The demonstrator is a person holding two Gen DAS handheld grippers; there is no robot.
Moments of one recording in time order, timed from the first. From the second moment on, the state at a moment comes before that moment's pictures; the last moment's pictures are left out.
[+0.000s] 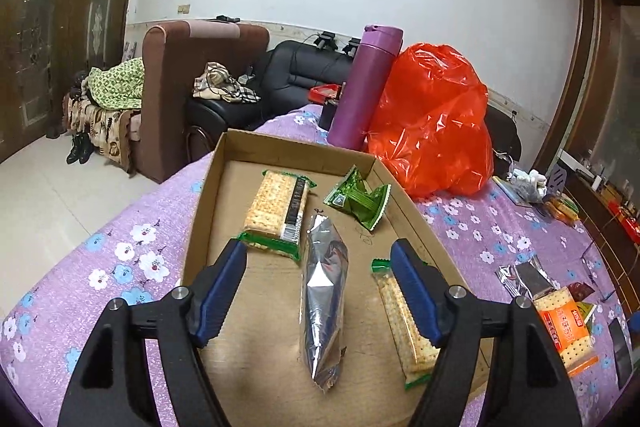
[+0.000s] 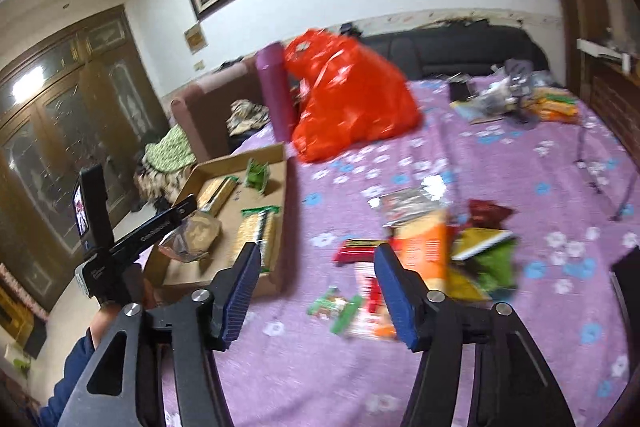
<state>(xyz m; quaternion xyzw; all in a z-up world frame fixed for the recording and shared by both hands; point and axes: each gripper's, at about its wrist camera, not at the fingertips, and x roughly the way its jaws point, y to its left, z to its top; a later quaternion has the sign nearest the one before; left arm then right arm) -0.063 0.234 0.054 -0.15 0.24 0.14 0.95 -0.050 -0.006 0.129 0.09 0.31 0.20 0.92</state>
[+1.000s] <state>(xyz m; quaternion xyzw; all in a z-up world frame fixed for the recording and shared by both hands) -0.085 0.136 0.087 -0.06 0.28 -0.07 0.96 0.051 -0.008 0.062 0.03 0.46 0.14 0.88</state>
